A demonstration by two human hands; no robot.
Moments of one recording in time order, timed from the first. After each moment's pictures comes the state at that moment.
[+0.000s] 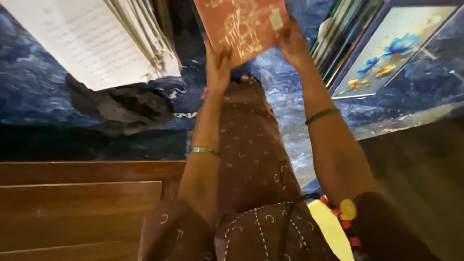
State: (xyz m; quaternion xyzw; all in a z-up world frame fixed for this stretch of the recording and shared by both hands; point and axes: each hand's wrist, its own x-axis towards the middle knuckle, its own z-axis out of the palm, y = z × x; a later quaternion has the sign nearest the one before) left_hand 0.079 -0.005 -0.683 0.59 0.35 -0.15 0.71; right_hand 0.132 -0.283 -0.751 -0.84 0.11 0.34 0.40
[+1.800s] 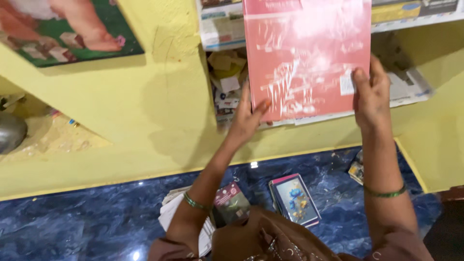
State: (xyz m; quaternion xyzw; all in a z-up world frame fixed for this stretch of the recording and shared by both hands) left_hand 0.265 -0.141 0.434 0.54 -0.37 0.01 0.75; right_hand 0.170 -0.416 0.497 -0.64 -0.13 -0.32 0.68
